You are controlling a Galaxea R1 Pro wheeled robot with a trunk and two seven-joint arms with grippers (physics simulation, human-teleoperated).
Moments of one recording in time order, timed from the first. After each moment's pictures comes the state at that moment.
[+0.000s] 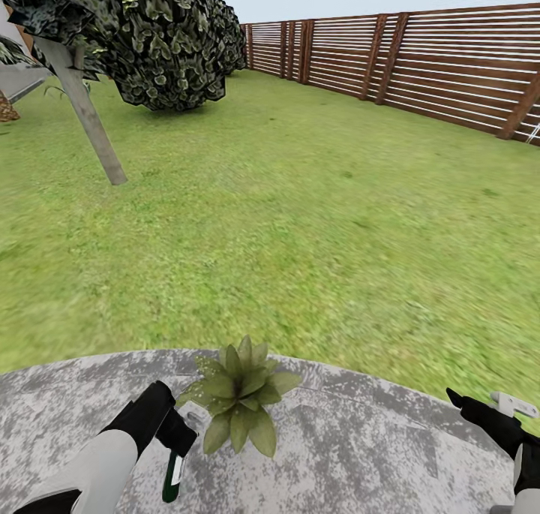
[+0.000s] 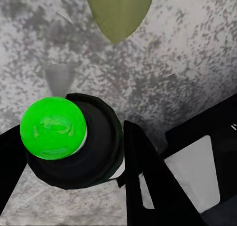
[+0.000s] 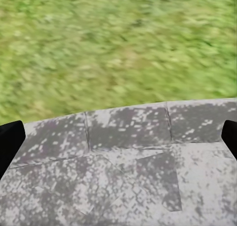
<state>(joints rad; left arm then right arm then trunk) -0.72 -0.01 0.21 -0.42 -0.94 0.71 -0.78 -0.59 -0.17 -1.17 -0.75 0.55 0.12 0.61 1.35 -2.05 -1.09</state>
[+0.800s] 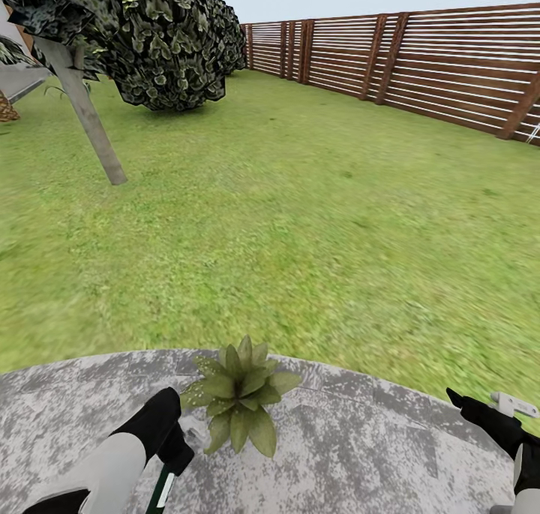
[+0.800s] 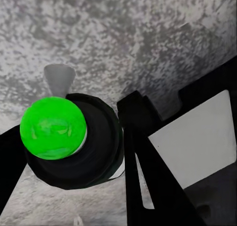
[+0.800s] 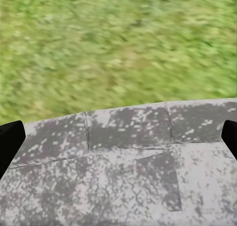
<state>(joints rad) -0.72 -0.04 0.21 -0.37 -1.14 0.77 -0.81 -0.59 -0.17 -1.17 -0.75 0.55 0.12 0.61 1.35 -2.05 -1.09</state>
